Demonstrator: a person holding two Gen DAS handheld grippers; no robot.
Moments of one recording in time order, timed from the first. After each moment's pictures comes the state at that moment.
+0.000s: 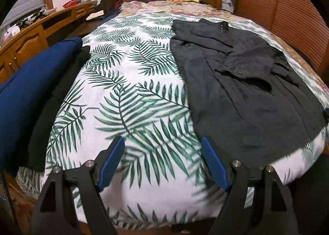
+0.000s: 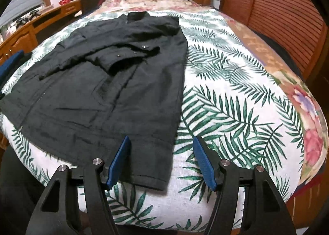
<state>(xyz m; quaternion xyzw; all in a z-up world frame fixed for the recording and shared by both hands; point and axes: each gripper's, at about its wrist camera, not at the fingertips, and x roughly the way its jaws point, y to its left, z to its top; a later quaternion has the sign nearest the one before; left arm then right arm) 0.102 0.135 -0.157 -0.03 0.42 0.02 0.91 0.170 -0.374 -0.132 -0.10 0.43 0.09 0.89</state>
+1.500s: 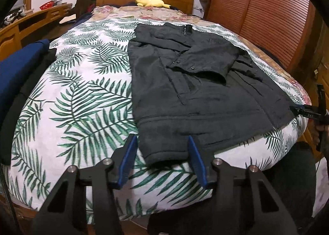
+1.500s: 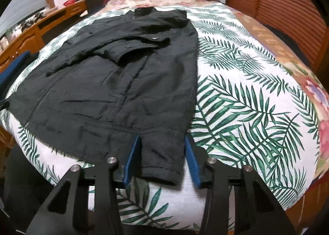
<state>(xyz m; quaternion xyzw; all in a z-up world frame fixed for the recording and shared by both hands) 0.081 0.092 -0.161 -0.07 0.39 -0.08 0.91 0.164 -0.365 -0.143 -0.08 0.44 0.12 0.89</state>
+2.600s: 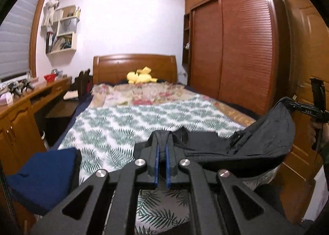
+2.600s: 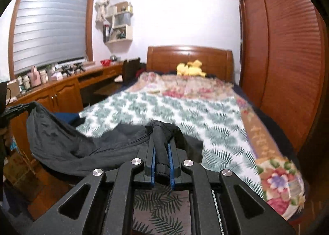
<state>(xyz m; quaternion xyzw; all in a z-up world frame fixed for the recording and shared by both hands) -0.040 0.089 0.117 -0.01 0.16 -0.10 0.98 0.044 -0.332 0.138 -0.07 0.18 0.20 0.96</state>
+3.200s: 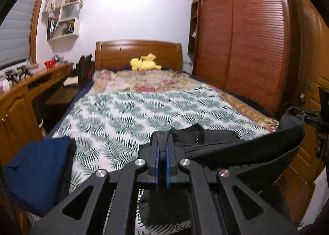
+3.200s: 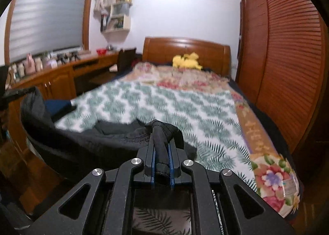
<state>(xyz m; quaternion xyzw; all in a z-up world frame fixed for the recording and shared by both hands) 0.045 0.092 0.058 -0.03 0.22 -0.08 0.97 0.082 -0.330 0.082 -0.12 0.23 0.18 0.95</state>
